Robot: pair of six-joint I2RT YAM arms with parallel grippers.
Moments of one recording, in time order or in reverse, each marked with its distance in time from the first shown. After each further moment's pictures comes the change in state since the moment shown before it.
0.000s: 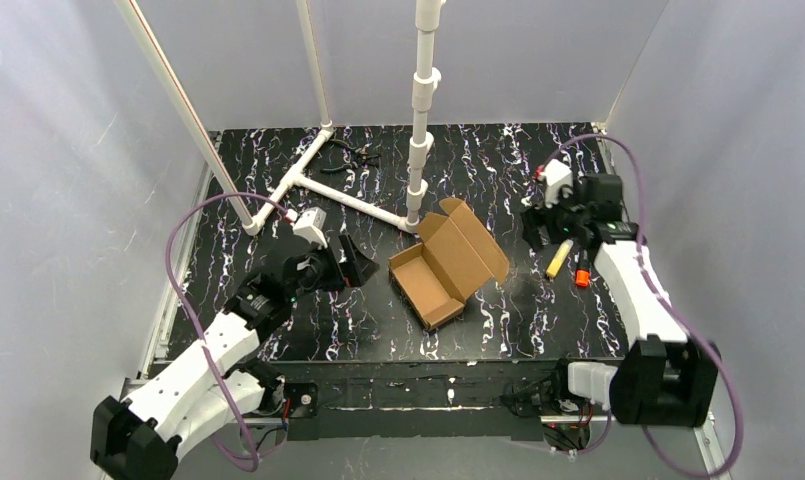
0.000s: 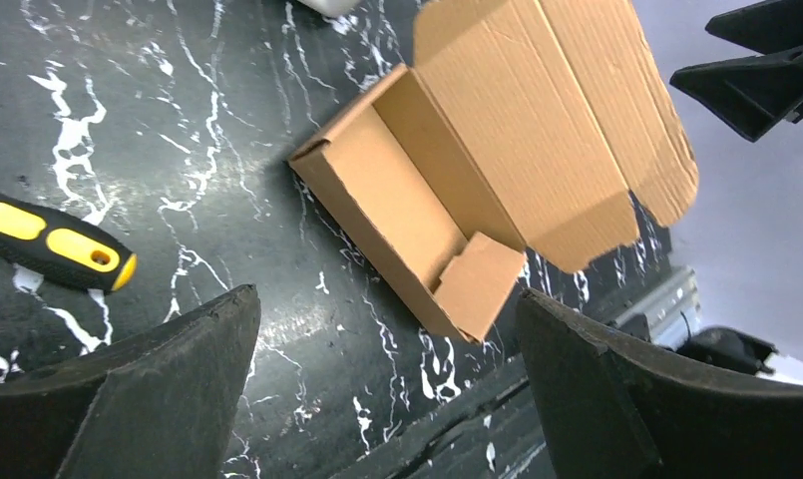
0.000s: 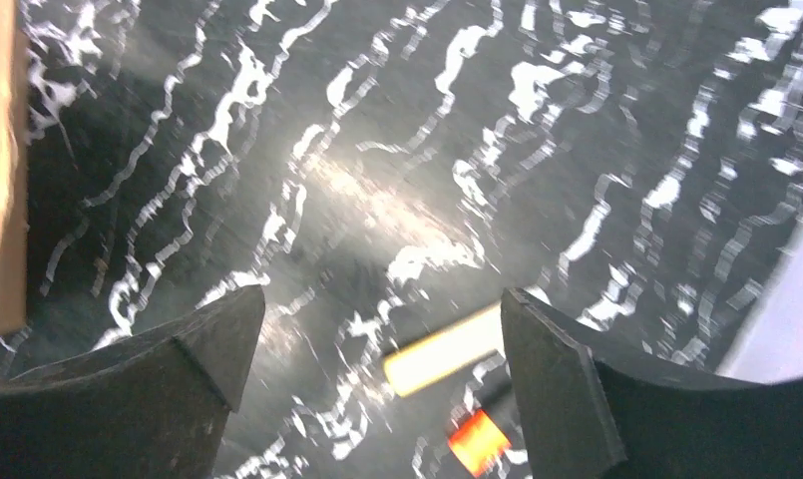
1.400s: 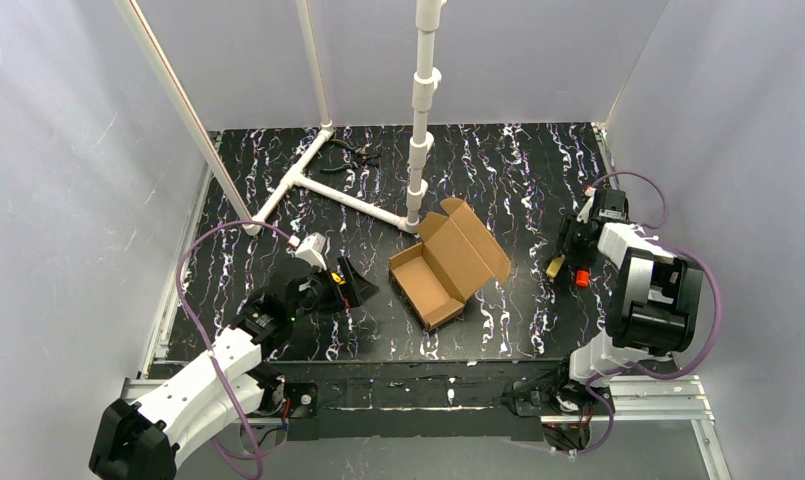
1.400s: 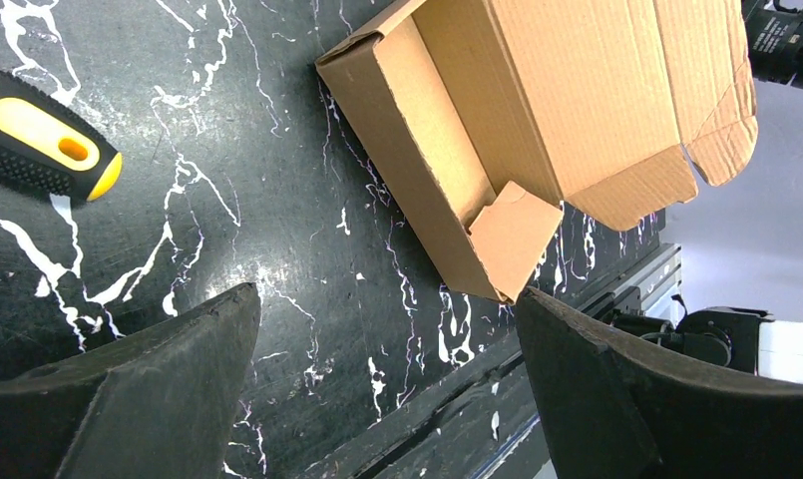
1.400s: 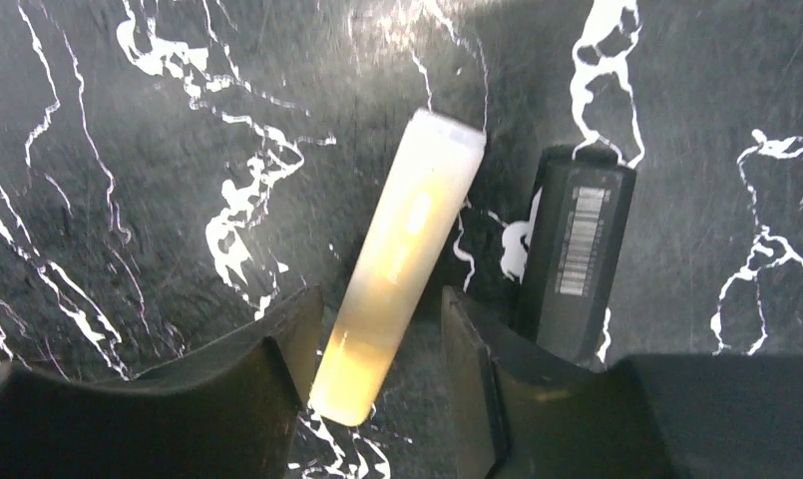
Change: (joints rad) left arm 0.009 -0.085 -0.237 0.129 0.089 -0.105; right arm -0.248 0.323 -0.065 0.053 0.220 0.533
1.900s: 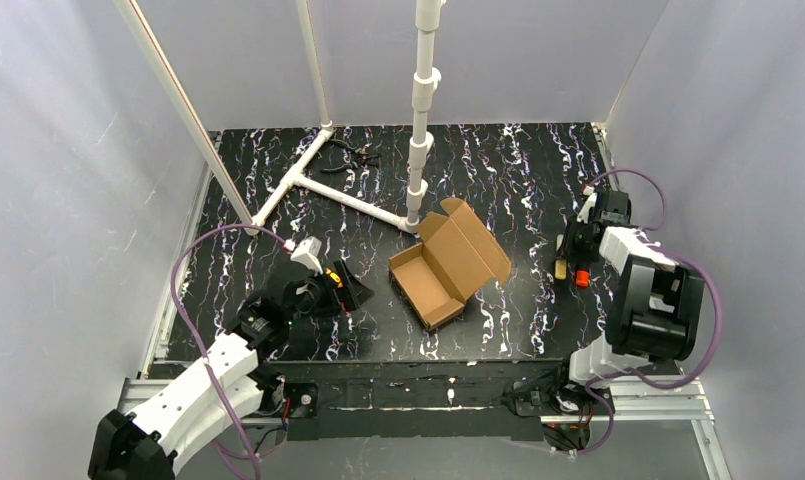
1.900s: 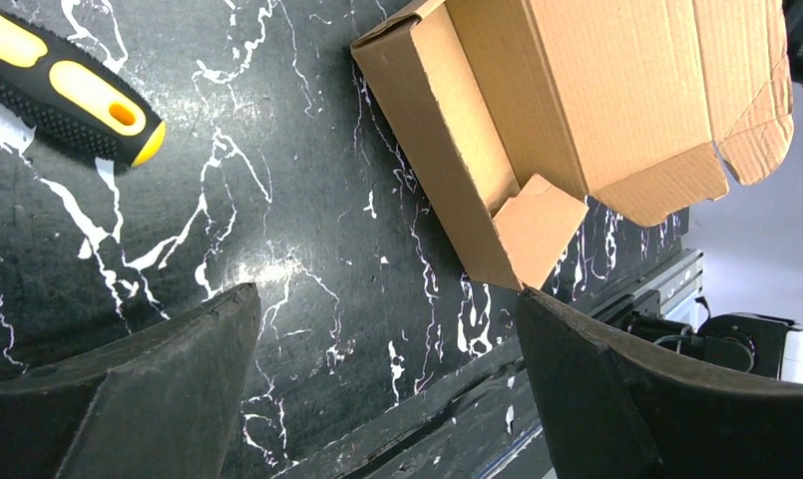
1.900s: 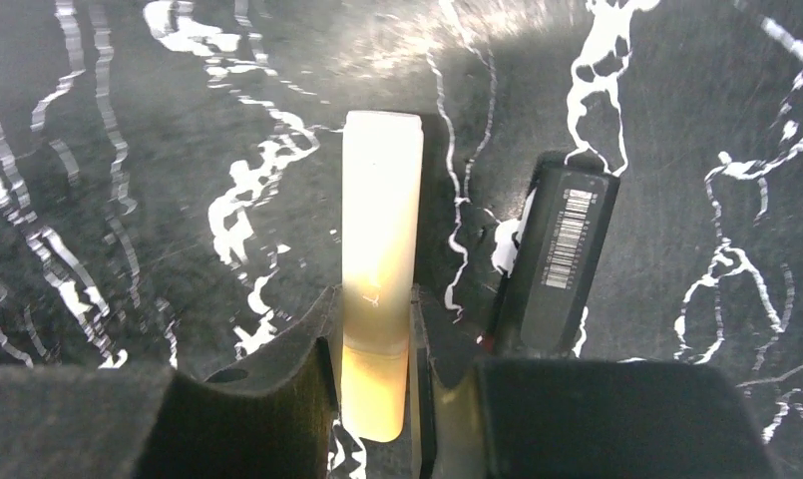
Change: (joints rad) left arm 0.000 -0.053 0.000 -0.087 -0.036 0.005; right arm -0.005 -0.006 -0.009 0.045 0.002 -0.051
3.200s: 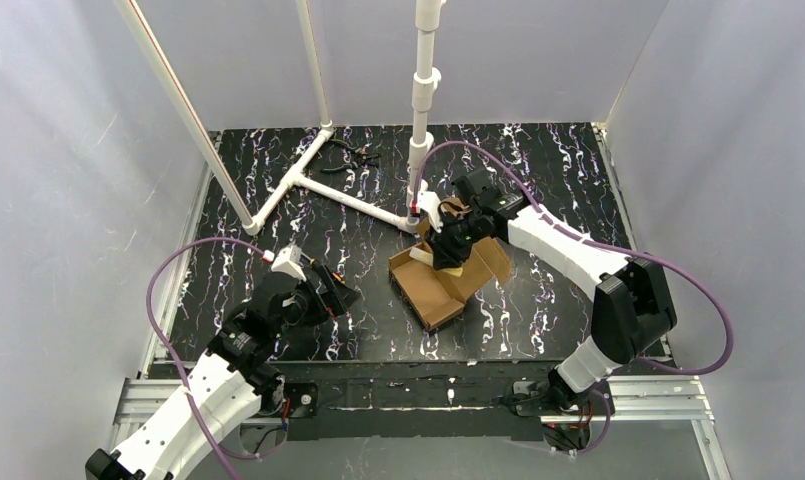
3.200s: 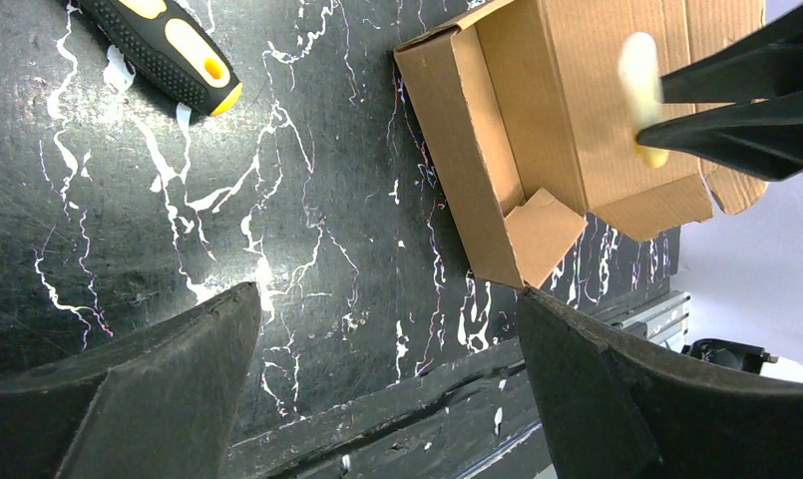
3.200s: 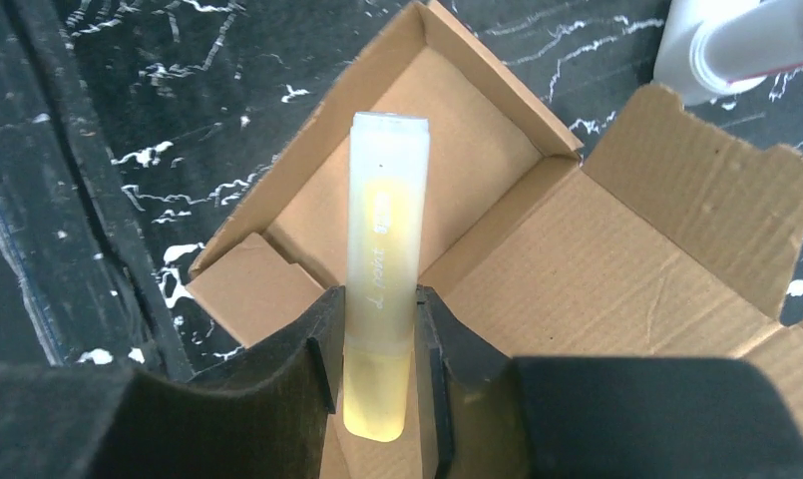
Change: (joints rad) left arm 0.000 -0.211 0.021 -0.243 -0.101 -0.076; right arm 0.834 0.002 0.400 -0.395 -0.393 -0.576
